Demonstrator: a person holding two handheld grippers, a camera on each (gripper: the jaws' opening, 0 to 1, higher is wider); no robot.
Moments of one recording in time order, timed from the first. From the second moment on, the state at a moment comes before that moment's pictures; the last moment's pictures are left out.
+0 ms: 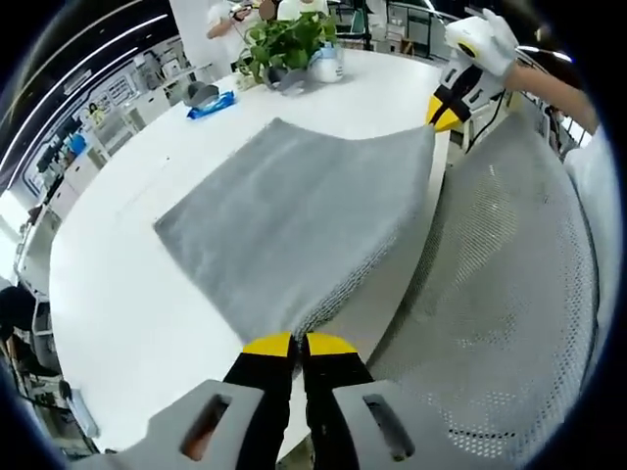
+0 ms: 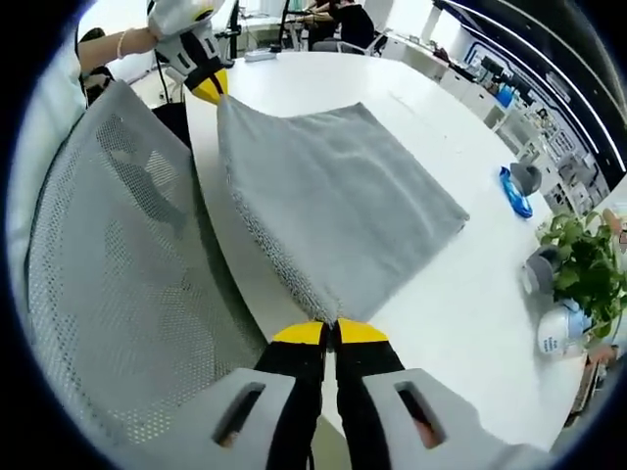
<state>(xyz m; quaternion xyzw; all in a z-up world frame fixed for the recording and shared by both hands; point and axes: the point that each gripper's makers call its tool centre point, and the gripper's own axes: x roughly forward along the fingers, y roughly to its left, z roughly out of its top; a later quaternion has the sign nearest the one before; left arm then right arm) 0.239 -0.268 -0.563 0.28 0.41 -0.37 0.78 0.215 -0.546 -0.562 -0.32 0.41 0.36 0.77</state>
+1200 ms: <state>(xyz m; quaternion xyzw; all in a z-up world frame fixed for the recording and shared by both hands) 0.354 -0.264 -0.507 0.27 0.35 -0.30 0.84 0.344 -0.550 -0.509 -0.30 0.35 0.26 0.85</state>
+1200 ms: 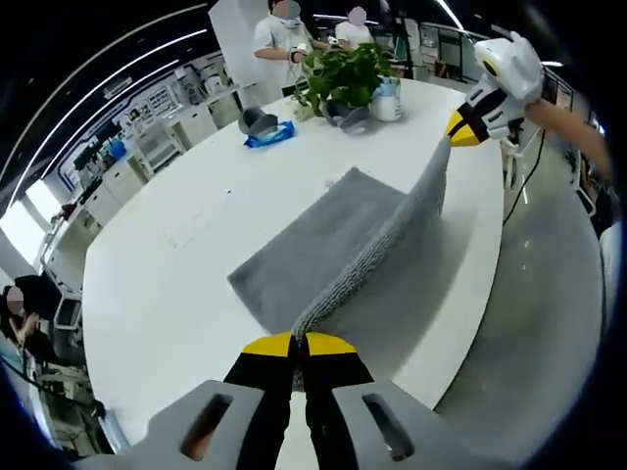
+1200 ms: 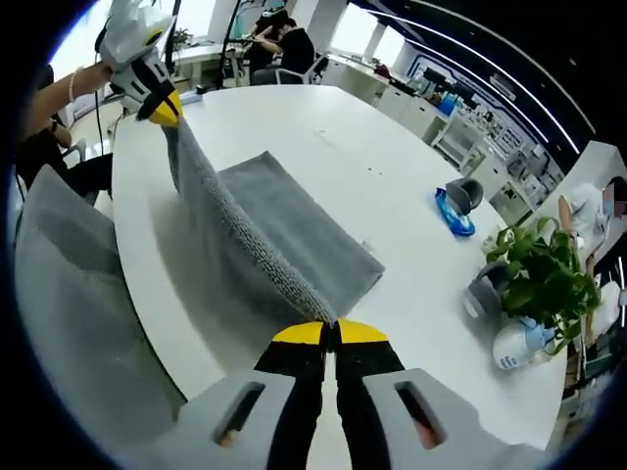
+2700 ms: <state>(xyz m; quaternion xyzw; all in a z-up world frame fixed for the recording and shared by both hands) 0.483 -0.268 -0.601 0.22 0.33 -0.24 0.89 0.474 -0.558 -0.607 -0.21 0.37 0.17 0.89</state>
